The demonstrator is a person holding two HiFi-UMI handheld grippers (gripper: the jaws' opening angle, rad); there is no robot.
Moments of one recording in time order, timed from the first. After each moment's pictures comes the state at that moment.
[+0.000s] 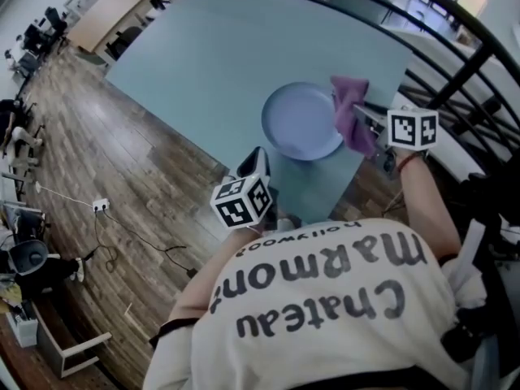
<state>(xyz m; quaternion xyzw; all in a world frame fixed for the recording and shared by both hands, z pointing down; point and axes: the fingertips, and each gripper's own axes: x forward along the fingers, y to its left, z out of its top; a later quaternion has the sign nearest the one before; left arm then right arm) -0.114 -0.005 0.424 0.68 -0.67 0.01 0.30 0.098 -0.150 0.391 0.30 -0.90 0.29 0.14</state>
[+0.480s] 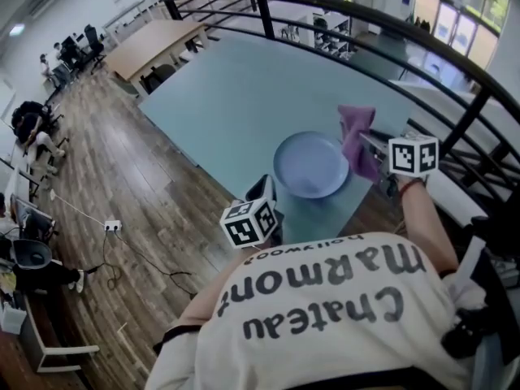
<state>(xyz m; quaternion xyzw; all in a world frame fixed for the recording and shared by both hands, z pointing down) -0.107 -0.004 0.377 0.67 -0.69 -0.02 0.26 0.107 -0.157 0.322 0.30 -0.92 0.21 0.12</state>
